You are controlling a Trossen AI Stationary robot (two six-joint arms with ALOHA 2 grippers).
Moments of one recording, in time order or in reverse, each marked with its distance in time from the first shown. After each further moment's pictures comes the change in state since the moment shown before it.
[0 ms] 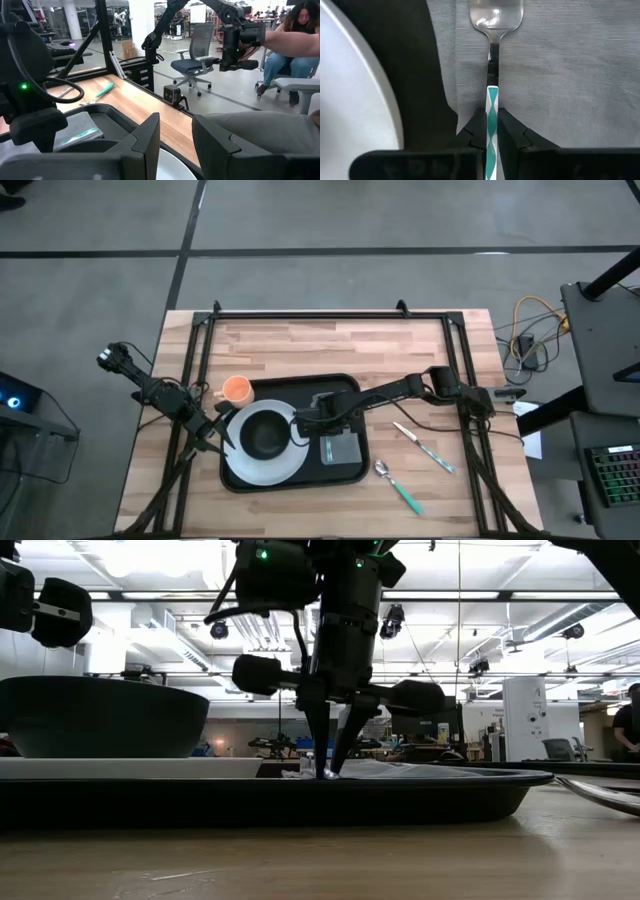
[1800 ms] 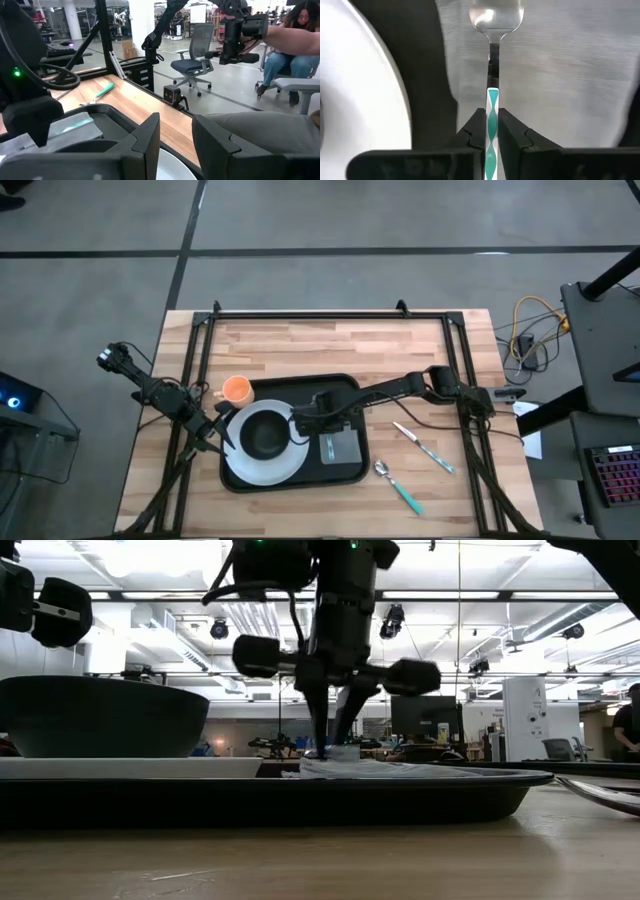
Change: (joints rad) left arm 0.000 0.000 0.000 0.000 0.000 0.000; right arm -0.006 0.005 0.097 -0.126 -0.002 -0.032
